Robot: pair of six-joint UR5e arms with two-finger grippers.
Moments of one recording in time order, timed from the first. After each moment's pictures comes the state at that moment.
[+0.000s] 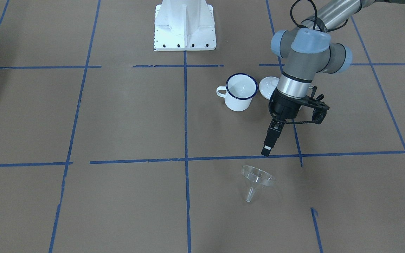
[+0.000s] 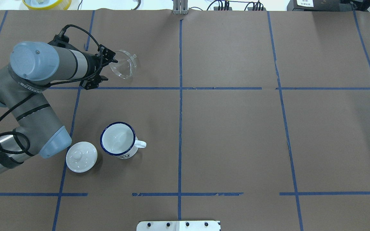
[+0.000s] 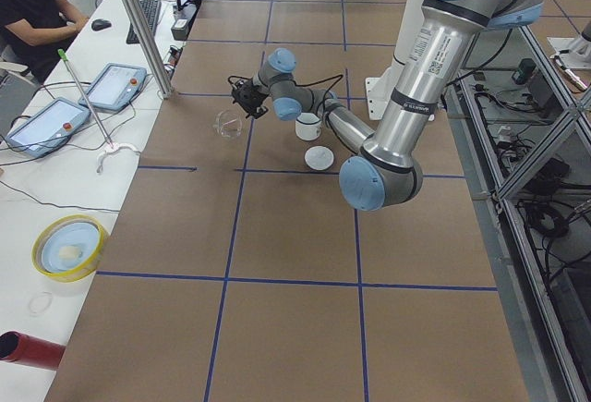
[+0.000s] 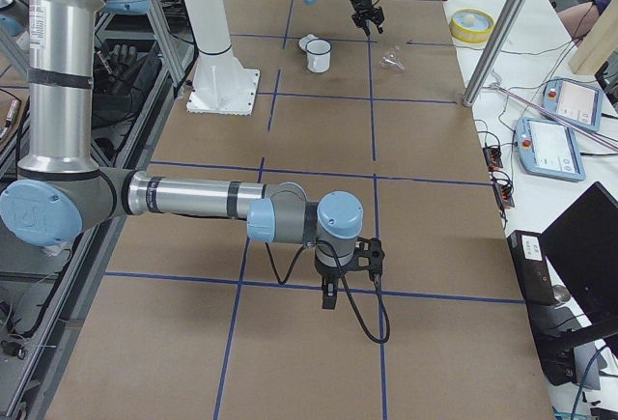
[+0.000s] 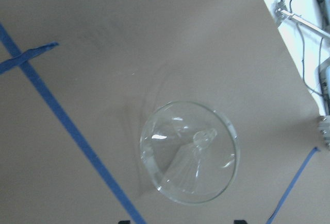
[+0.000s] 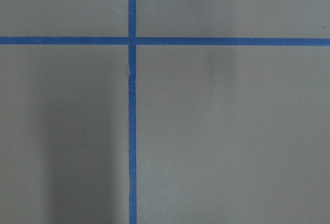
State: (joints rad) left arm -0.73 -2.02 -1.59 -2.30 -1.55 -2.18; right arm 1.57 -1.68 1.66 -1.57 2.29 0.01
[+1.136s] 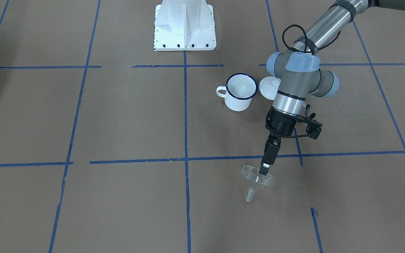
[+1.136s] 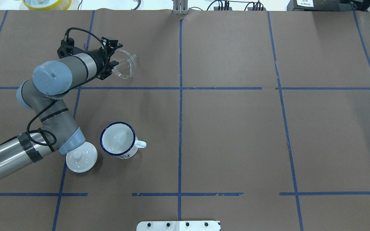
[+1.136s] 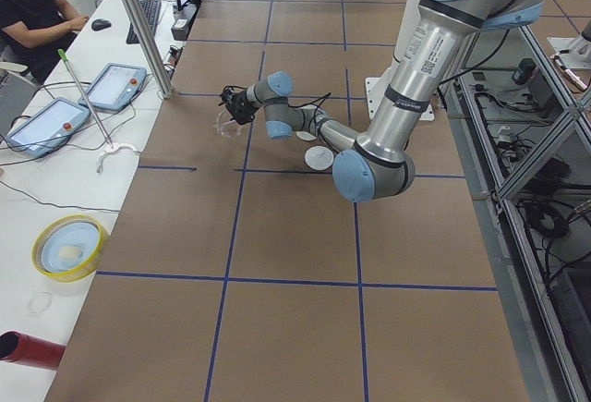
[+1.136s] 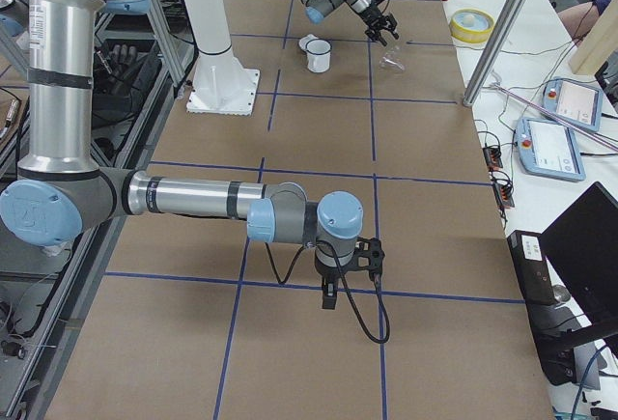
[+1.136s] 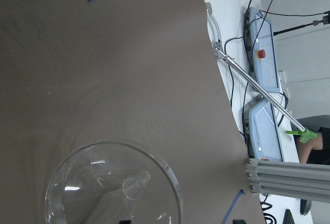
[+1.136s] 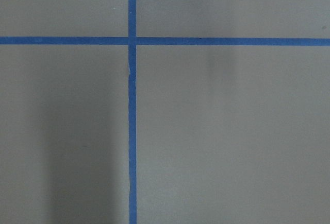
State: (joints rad) left arm -0.71 -2.08 -1.37 -2.58 -1.44 -2.24; right arm 1.57 -1.68 1.66 -1.57 2.29 0.01
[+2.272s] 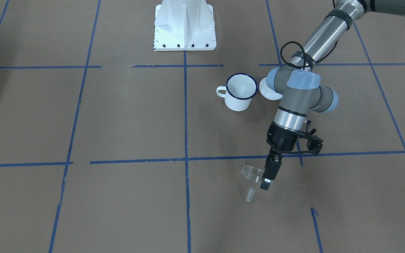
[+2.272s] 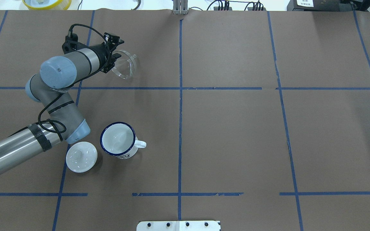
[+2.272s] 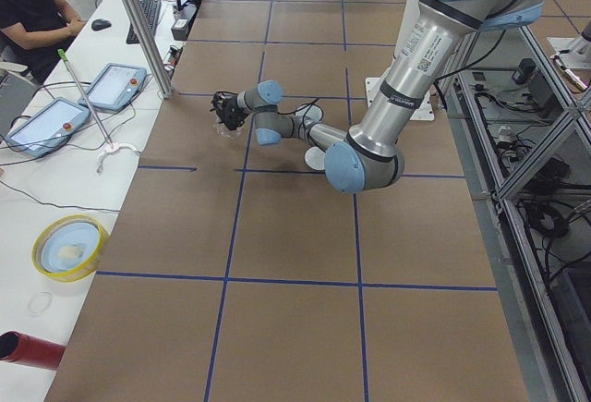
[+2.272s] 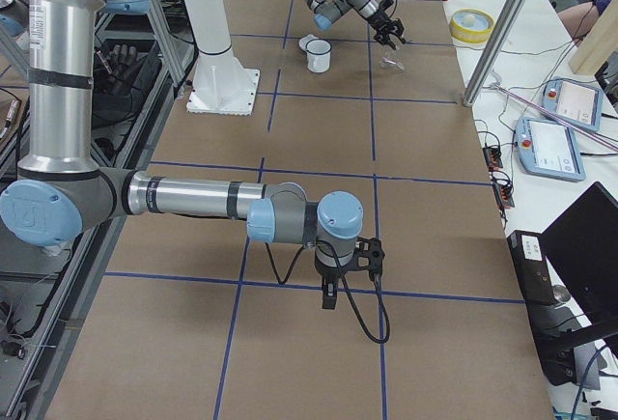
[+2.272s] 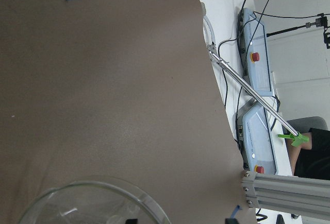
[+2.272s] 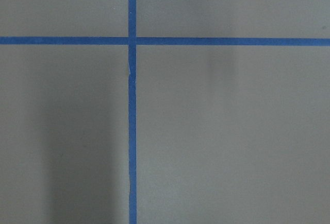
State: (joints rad) left arm -0.73 -2.16 -1.20 -2.70 -1.44 -2.23; right arm 1.57 -1.68 1.66 -1.57 2.29 0.01
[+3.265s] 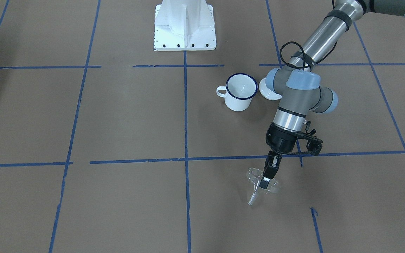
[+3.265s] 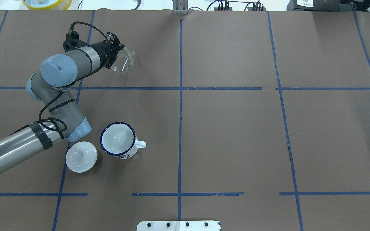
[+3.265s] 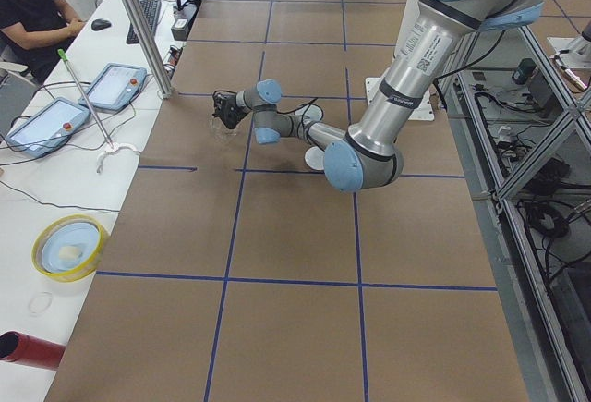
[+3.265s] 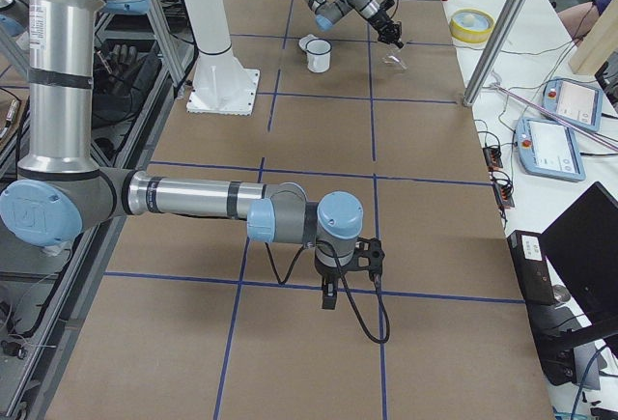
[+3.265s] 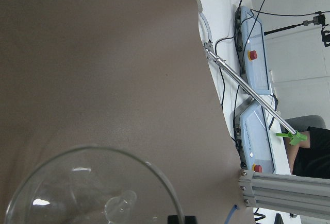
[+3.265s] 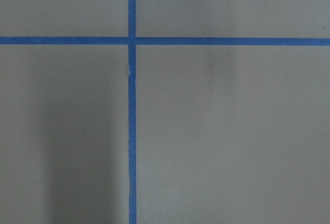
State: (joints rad) left arm -0.75 -2.17 -1.23 -2.69 -1.44 -2.22; right arm 1.57 -1.68 1.66 -1.57 2.29 0.01
